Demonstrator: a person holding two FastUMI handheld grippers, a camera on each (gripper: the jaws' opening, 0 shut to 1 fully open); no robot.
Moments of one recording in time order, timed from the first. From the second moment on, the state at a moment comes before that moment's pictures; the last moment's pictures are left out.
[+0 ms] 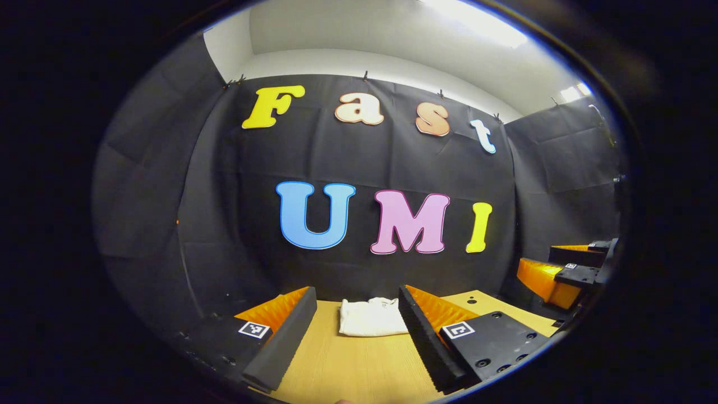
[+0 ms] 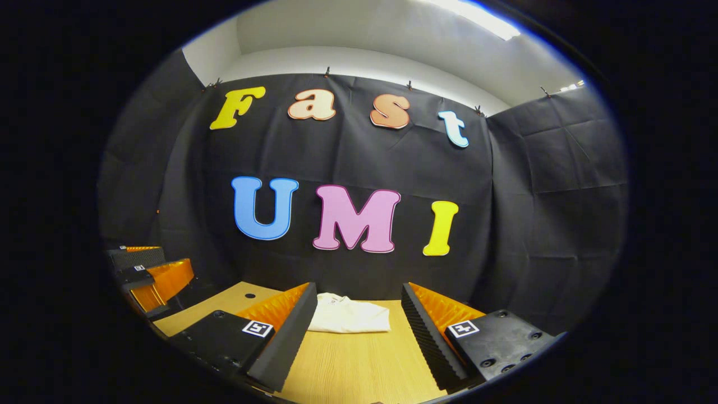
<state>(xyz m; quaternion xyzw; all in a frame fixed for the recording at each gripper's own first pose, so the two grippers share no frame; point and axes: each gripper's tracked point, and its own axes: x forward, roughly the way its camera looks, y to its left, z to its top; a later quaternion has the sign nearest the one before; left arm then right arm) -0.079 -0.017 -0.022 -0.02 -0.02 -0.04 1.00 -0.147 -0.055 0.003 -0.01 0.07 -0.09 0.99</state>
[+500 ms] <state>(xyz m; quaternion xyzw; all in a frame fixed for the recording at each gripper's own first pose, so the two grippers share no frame) -0.062 -0.029 -0.006 0.00 -0.04 -0.07 1.00 -0.139 -0.061 0.005 -0.01 0.06 -0.10 0.99</state>
